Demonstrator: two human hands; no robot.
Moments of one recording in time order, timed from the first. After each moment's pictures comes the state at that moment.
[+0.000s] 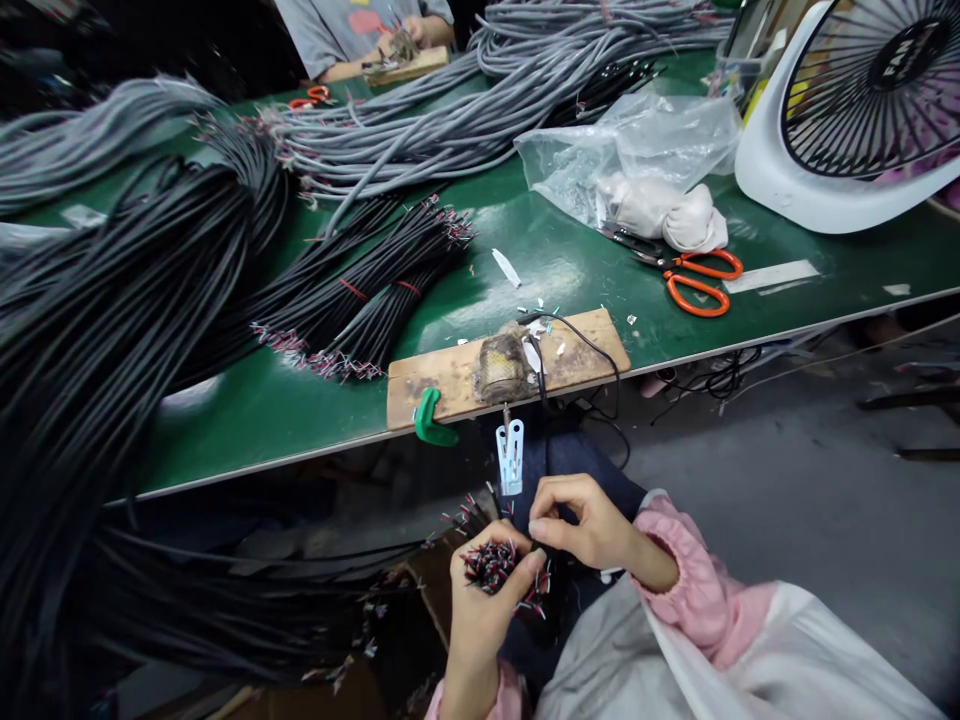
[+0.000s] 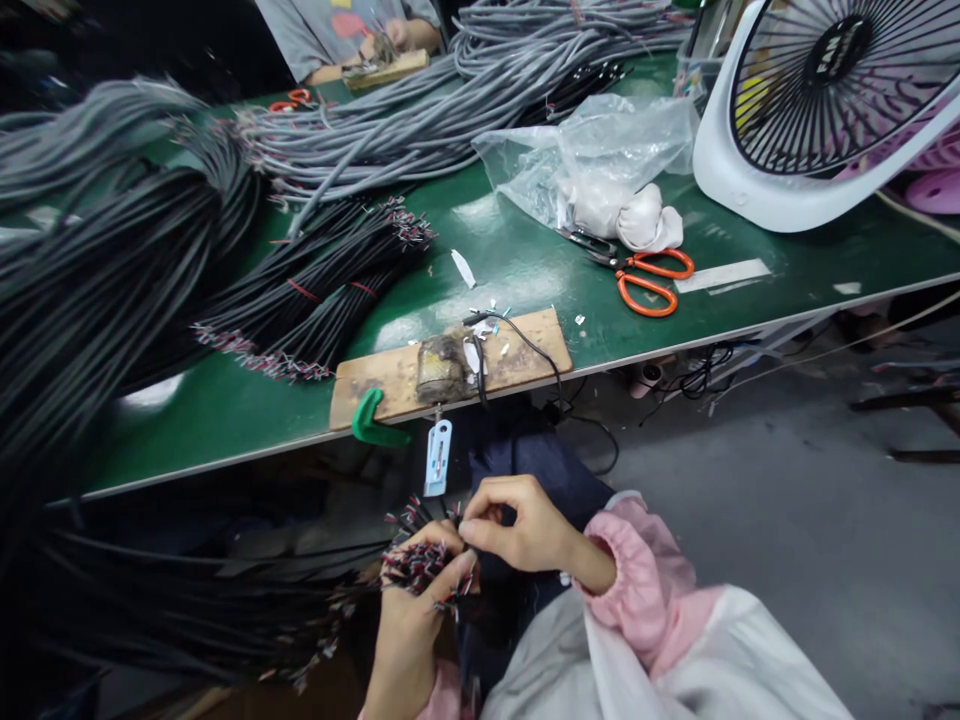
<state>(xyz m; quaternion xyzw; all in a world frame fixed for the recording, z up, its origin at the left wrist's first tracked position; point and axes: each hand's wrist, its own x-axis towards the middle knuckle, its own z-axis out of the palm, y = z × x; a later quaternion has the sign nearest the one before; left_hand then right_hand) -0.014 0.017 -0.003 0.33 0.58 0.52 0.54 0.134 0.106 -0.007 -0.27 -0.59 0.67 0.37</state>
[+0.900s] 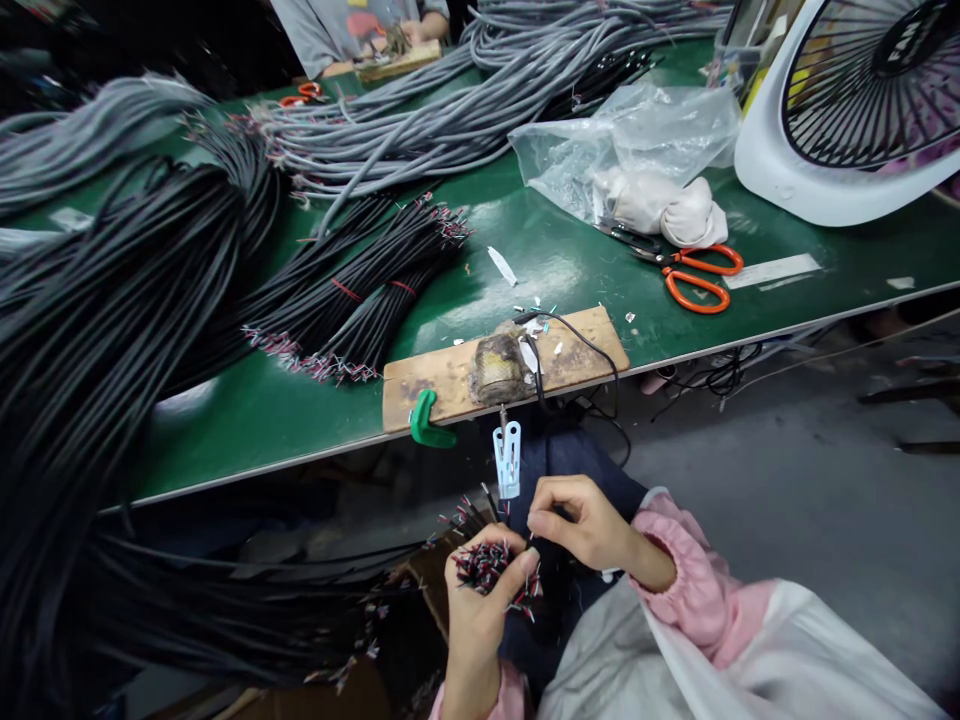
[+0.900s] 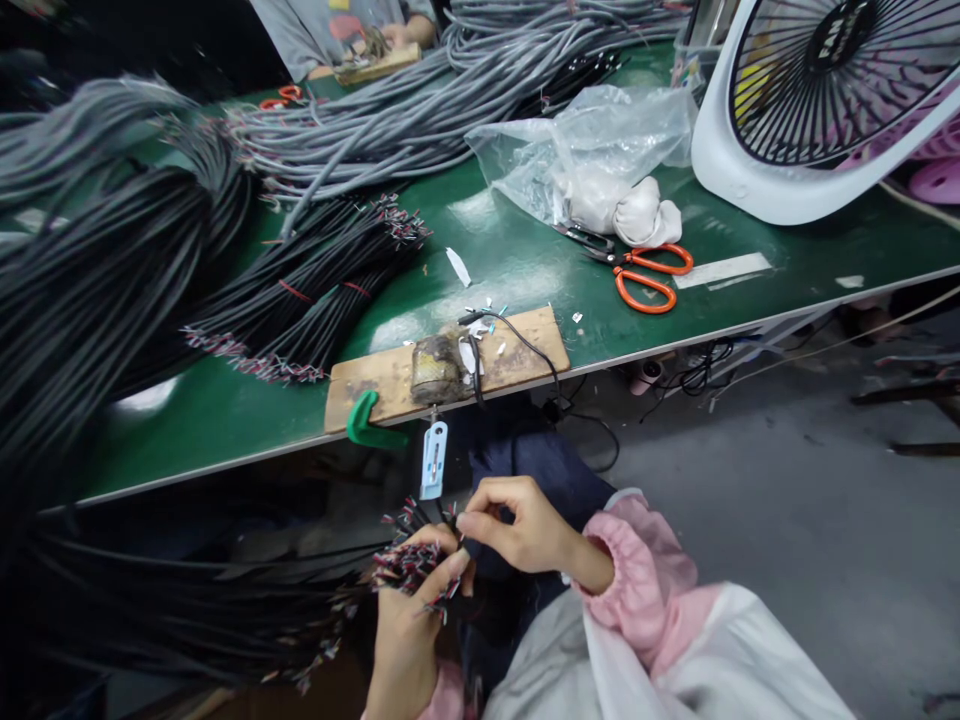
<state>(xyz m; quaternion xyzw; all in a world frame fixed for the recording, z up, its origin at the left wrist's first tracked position) -0.015 0.012 -0.012 0.27 0.59 0.54 0.54 0.132 0.103 -0.015 -0.27 -0.58 0.66 0.38</state>
